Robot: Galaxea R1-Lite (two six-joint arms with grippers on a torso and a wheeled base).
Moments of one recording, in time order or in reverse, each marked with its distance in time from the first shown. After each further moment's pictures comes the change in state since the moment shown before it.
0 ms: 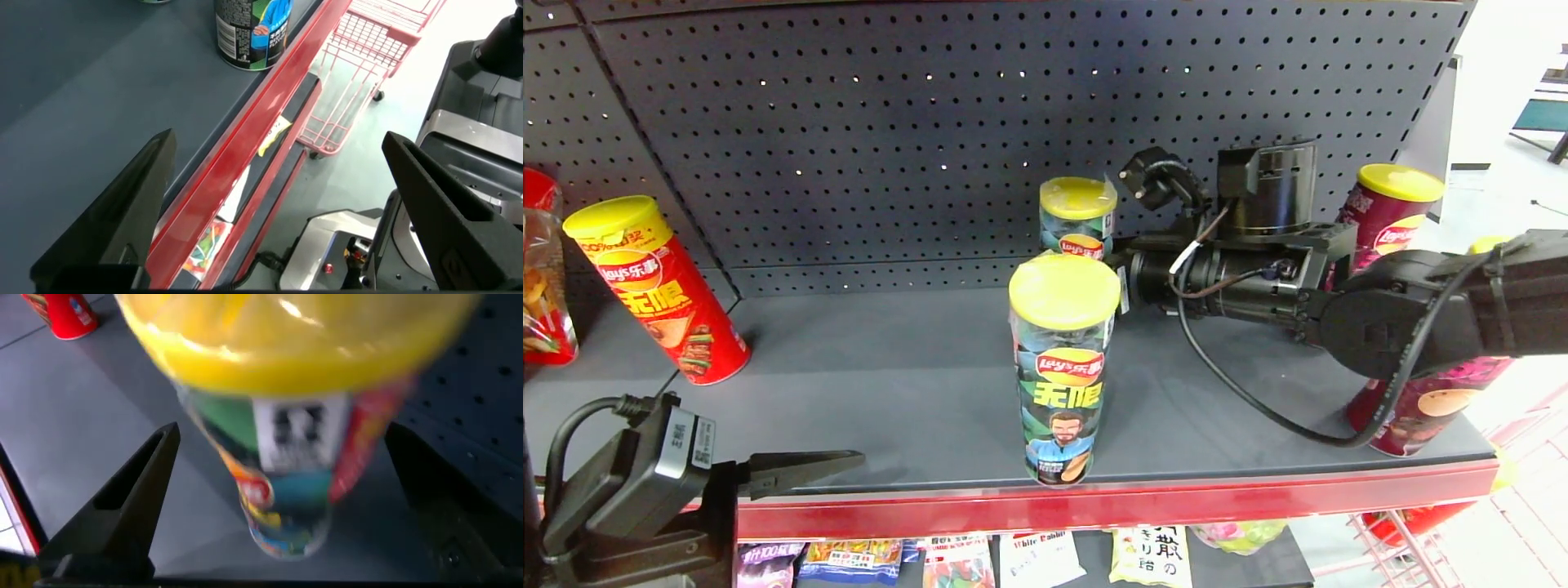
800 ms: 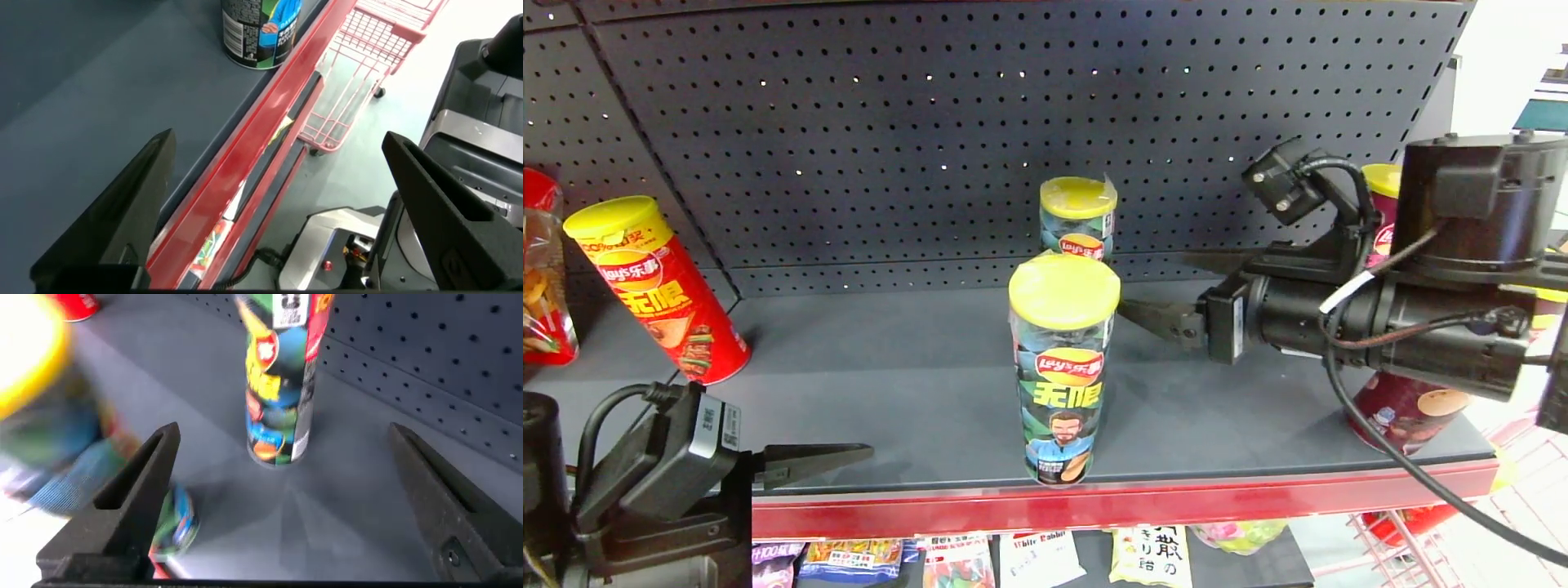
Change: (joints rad) left arm 0.001 0.050 -0.023 -0.005 0.005 0.001; right arm 0.017 -0.338 0.326 0.006 -0.099 -0.003
